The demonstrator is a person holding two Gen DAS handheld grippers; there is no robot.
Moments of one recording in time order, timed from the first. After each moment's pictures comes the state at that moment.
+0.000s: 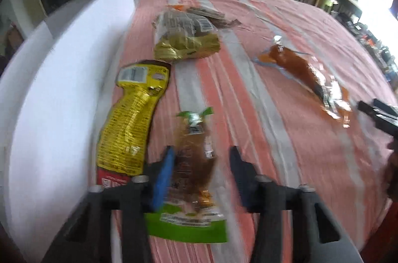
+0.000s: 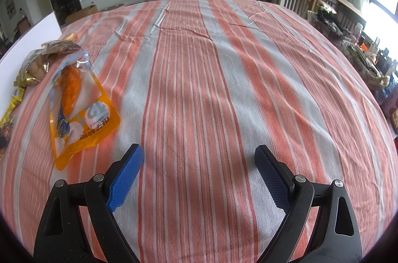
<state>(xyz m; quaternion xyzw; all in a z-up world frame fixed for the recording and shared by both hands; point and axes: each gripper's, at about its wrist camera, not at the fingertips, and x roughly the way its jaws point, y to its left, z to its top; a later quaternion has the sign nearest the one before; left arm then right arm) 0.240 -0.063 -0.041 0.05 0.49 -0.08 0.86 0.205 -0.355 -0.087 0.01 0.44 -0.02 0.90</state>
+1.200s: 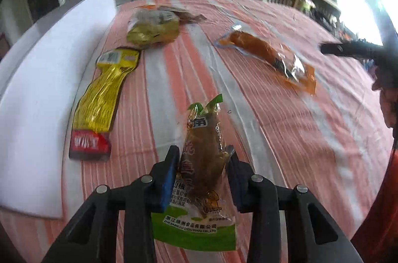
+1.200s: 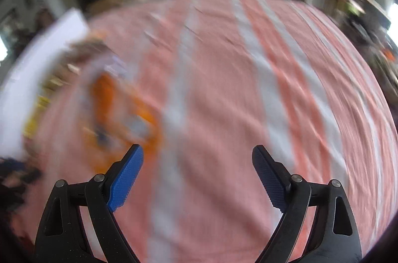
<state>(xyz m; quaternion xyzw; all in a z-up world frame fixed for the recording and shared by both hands) 0.180 -0.067 -0.050 0.02 0.46 -0.15 0.87 0.234 -0.331 -0.040 0.02 0.47 0.08 0.88</state>
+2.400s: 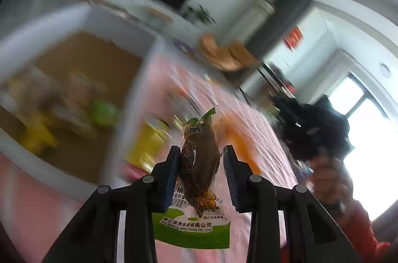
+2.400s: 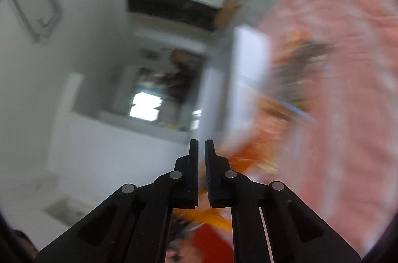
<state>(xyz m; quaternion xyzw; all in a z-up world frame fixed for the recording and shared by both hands) 0.165 0.109 0.072 -0.27 0.33 -0.17 0.89 0.252 -0.203 0.055 0.44 0.42 0.44 0.67</state>
